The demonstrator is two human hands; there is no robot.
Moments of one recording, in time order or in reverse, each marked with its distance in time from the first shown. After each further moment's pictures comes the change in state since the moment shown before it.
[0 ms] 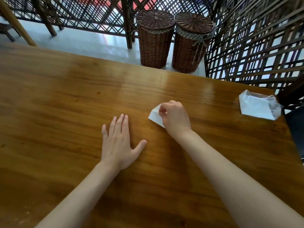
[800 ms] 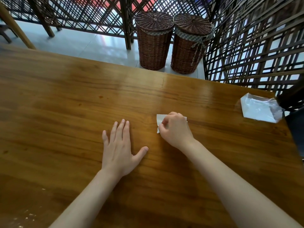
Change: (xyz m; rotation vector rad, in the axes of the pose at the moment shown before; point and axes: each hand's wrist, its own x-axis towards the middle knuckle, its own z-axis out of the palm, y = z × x) left_hand -0.002 -0.010 -0.002 0.008 -0.015 0.006; right_hand -0.015 -0.003 0.010 0.029 -0.094 0.065
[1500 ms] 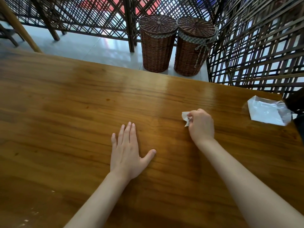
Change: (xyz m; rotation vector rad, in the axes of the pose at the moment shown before) left_hand -0.001 -0.002 0.001 -0.037 -0.003 0.006; right_hand 0.016 0.034 -0.015 -0.169 0.212 0.202
